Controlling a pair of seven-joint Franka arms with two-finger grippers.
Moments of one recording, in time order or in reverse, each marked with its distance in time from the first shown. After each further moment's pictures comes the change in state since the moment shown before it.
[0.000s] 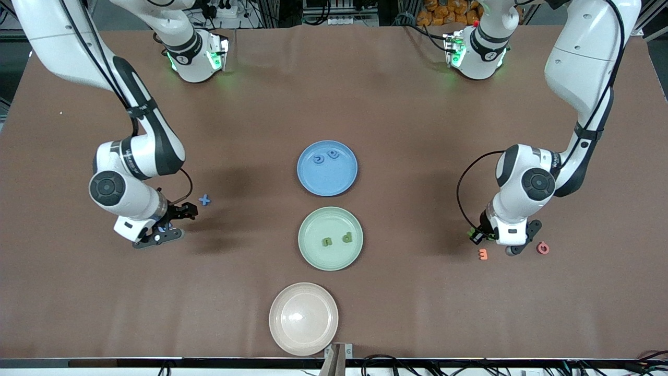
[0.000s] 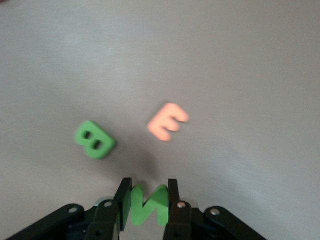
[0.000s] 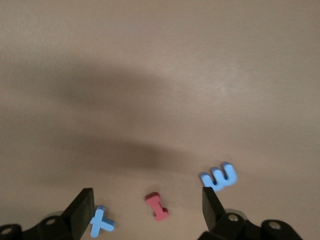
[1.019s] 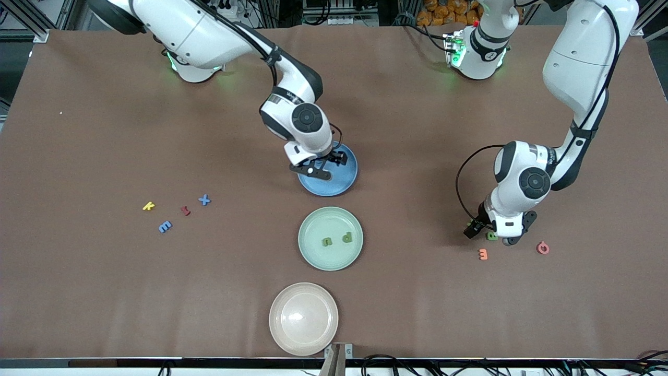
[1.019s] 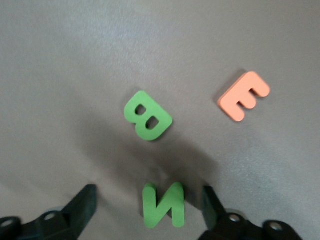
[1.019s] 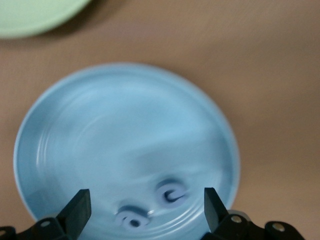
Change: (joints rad) left arm 0.006 0.000 0.022 -0.093 -0.022 -0.002 0.001; right arm 0.385 0.162 0.358 0.098 -0.058 -0.020 1.305
